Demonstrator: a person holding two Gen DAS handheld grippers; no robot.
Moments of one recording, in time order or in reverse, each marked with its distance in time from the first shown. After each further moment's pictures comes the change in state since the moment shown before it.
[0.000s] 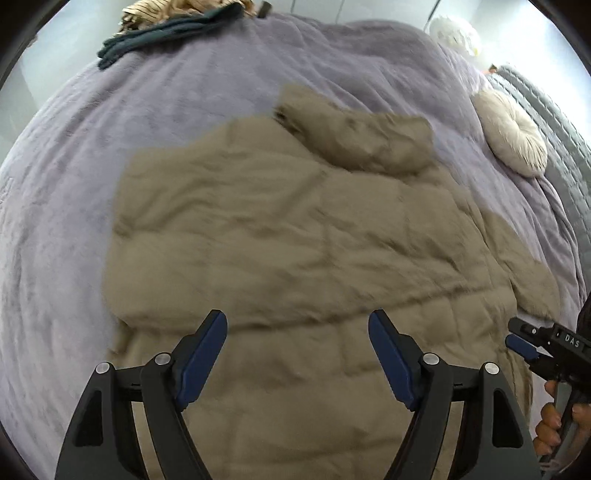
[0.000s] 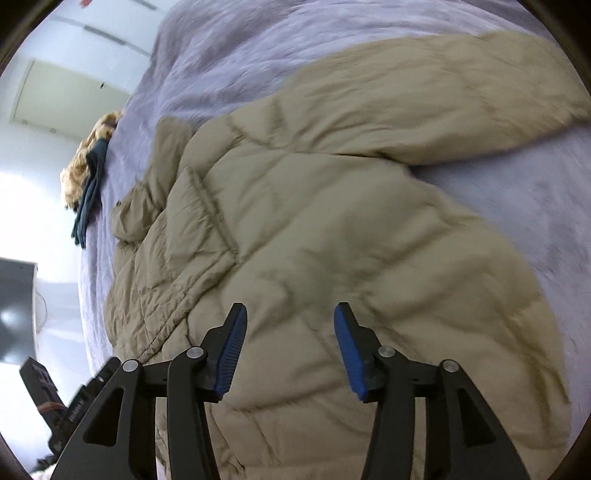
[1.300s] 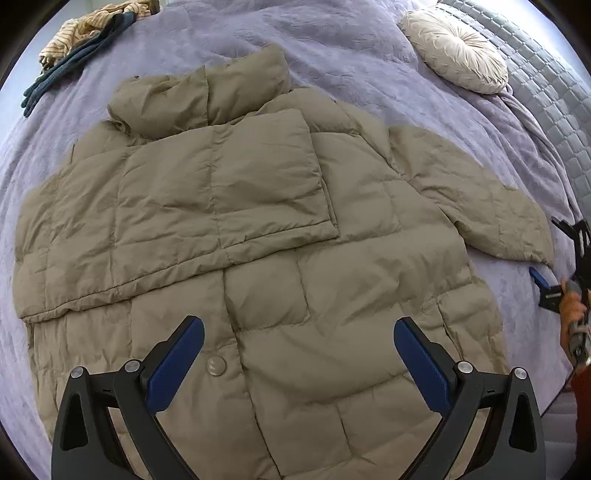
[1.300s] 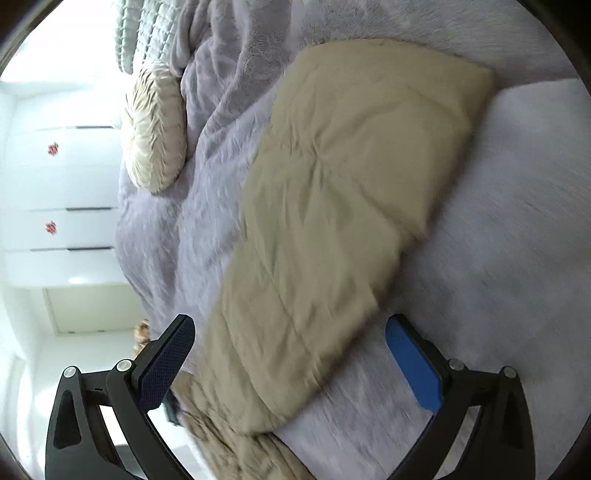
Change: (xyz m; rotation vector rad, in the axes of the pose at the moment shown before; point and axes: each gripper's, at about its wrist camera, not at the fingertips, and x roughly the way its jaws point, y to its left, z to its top) left arm 0.038 -0.172 -0.022 0.191 0.119 -0.005; right arm -0.076 -0.286 0.152 0.603 -0.307 0.326
